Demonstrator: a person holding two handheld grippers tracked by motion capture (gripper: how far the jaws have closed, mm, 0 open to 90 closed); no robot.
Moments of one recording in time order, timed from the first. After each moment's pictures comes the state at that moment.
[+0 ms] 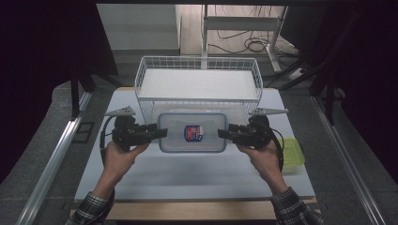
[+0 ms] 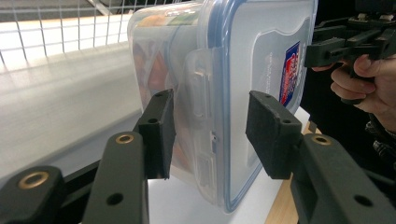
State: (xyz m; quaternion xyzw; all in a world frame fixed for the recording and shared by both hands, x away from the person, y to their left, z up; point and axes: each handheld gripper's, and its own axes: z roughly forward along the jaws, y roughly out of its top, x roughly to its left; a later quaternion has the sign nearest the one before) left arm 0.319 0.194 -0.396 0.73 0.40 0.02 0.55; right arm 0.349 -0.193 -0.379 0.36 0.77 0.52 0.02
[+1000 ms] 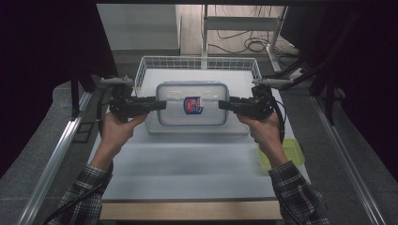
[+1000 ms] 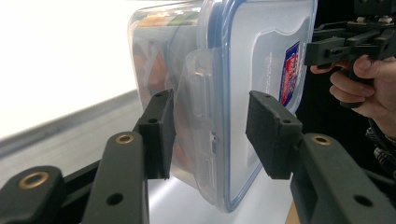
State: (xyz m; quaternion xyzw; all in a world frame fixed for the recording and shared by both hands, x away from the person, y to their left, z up) left arm 0.366 0.201 -0.336 0.73 0.40 0.04 0.55; right arm 0.395 -0.187 -0.322 0.36 0.75 0.55 0.03
